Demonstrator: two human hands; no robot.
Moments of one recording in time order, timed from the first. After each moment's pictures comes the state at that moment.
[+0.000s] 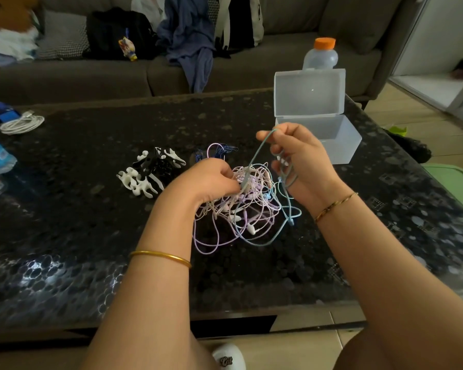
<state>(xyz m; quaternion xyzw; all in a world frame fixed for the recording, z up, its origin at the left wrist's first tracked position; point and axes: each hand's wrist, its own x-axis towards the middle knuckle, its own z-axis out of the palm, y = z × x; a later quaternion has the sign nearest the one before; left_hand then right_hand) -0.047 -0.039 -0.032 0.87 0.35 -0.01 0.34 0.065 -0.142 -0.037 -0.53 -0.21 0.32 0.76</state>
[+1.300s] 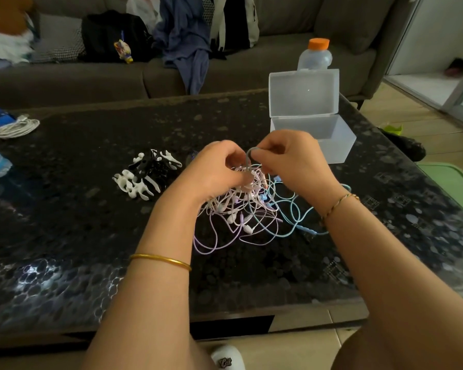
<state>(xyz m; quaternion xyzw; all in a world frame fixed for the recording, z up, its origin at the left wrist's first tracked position) -0.039 -0.044 -0.031 0.88 0.26 0.14 0.37 0.065 -0.153 -0.030 -0.78 -0.44 0.05 0.44</state>
